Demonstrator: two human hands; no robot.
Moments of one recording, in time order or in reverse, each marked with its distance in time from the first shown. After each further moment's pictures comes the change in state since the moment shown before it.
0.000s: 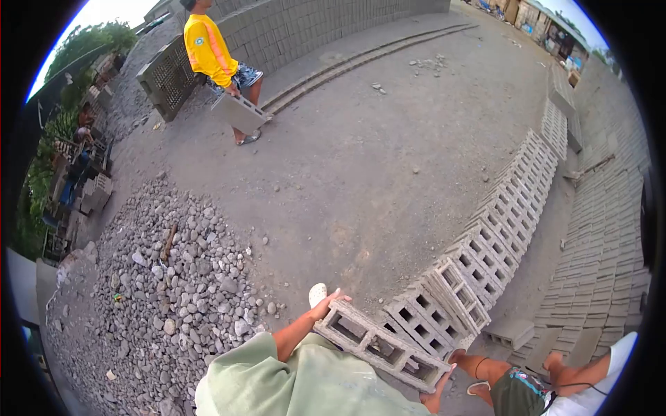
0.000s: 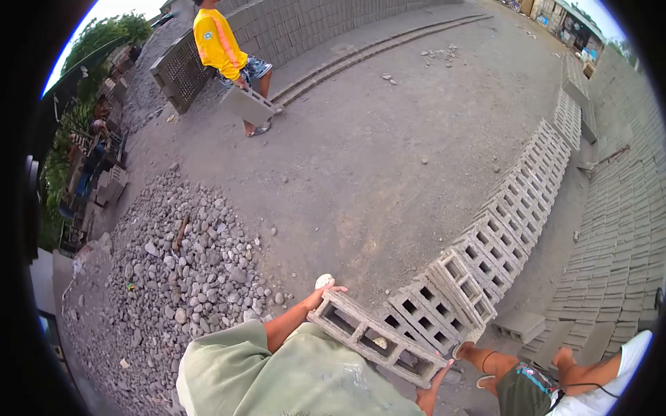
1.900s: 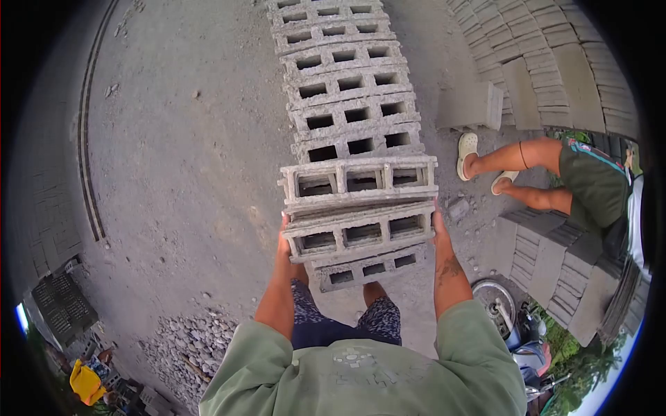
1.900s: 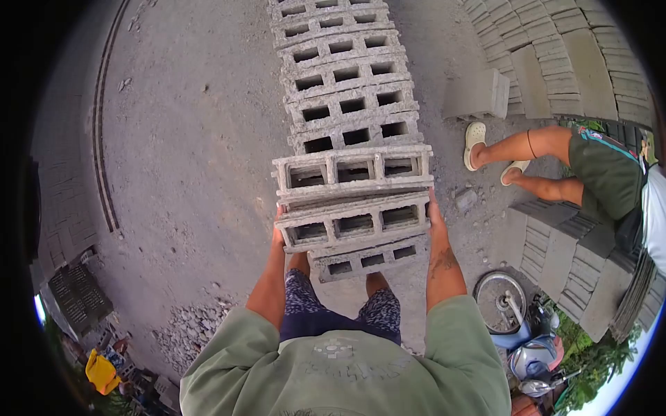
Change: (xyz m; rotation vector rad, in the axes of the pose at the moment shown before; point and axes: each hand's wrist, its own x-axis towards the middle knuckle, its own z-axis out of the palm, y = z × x) left_hand 0.384 -0.080 0.101 0.209 0.045 -0.250; right_hand 0.299 -0.018 -0.238 0.036 0.352 0.117
